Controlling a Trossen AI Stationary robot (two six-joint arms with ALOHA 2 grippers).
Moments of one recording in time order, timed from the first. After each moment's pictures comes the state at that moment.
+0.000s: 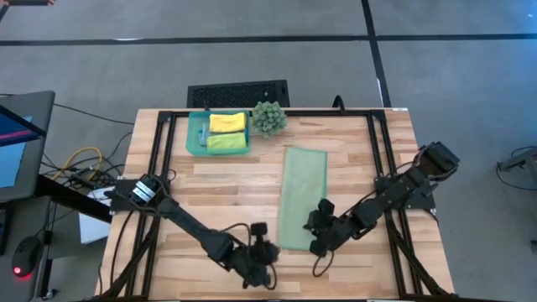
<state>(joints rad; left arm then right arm) -0.61 2.07 1.39 -0.19 -0.54 -0.45 0.60 1.61 0.74 -0.14 0.45 0.76</state>
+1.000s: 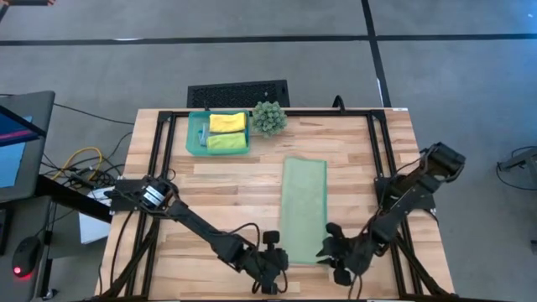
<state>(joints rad) -0.56 2.16 1.52 -0.18 -0.37 -0.40 0.83 1.59 0.74 0.00 0.30 0.74</state>
